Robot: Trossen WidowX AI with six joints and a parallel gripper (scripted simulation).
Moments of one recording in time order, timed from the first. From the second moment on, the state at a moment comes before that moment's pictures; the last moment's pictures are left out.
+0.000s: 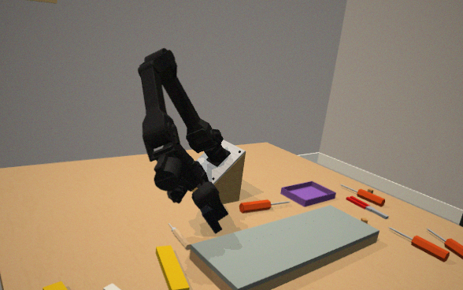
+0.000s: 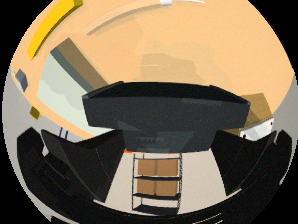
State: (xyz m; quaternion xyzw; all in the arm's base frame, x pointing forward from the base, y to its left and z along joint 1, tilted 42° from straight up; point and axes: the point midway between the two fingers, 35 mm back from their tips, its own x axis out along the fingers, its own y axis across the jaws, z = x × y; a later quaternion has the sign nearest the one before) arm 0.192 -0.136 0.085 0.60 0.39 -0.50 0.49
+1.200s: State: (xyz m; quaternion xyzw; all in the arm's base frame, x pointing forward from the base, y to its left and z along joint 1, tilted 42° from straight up) arm 0.194 -0.130 0.087 0.66 0.43 -0.43 0.45
